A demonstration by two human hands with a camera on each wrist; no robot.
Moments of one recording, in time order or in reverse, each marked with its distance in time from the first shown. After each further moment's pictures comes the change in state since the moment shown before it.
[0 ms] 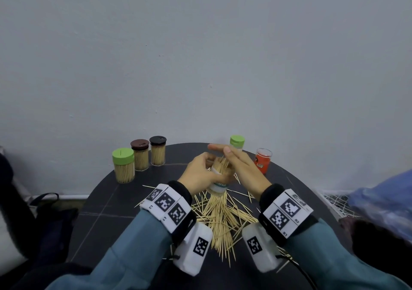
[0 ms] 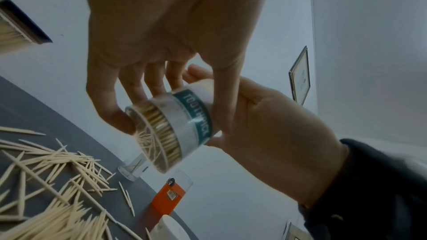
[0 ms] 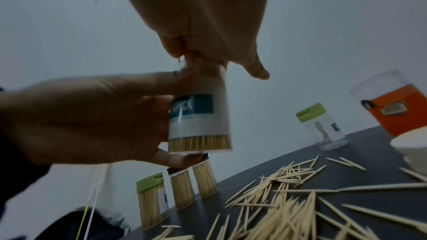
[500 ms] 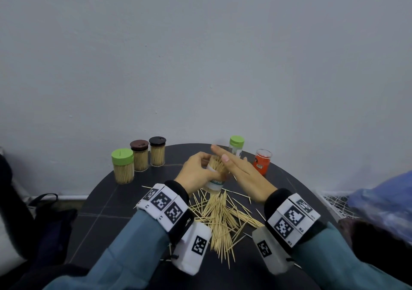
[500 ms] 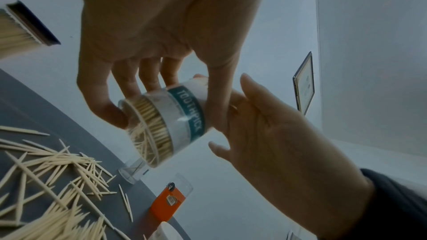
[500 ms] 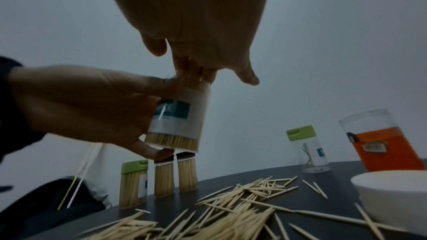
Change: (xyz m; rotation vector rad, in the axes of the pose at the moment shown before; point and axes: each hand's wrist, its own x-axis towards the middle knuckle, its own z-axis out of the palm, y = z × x) left_hand 0.000 0.000 -0.005 -0.037 0.043 -0.015; right_hand -0.013 -0.007 -0.007 -0.266 -0.135 0.037
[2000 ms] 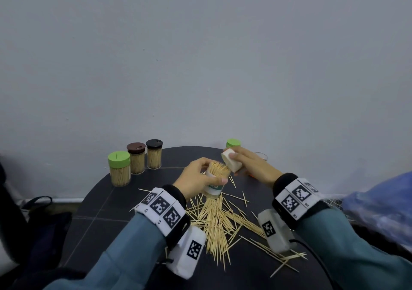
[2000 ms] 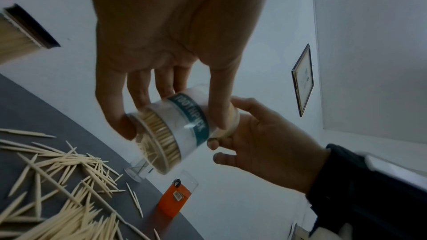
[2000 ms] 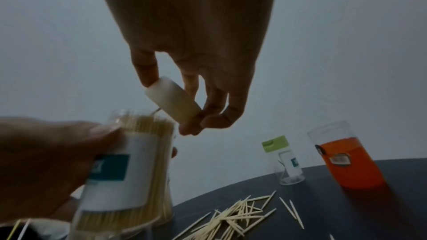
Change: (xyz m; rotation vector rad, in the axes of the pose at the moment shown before) left_hand 0.002 -0.004 0.004 -0.021 -0.094 0.008; right_hand 0.019 0.011 -0.035 0.064 0.070 0.168
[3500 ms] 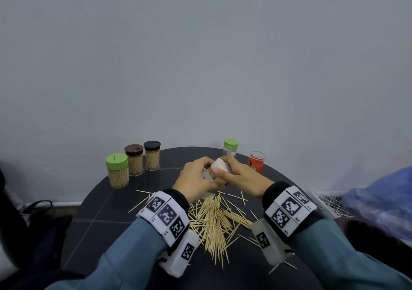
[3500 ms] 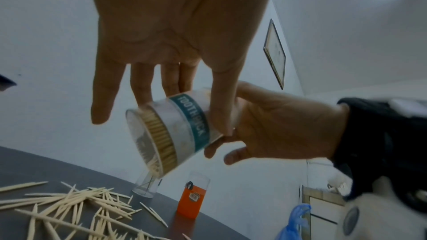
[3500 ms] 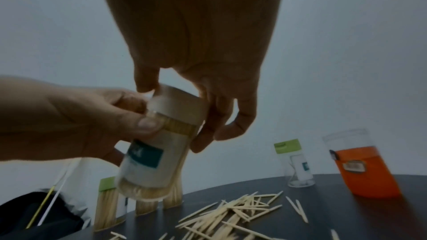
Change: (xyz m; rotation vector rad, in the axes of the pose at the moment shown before) left_hand -0.013 0.010 0.005 0.332 0.074 0.141; right_hand -0.015 0.002 0.018 -0.255 -0.123 -0.034
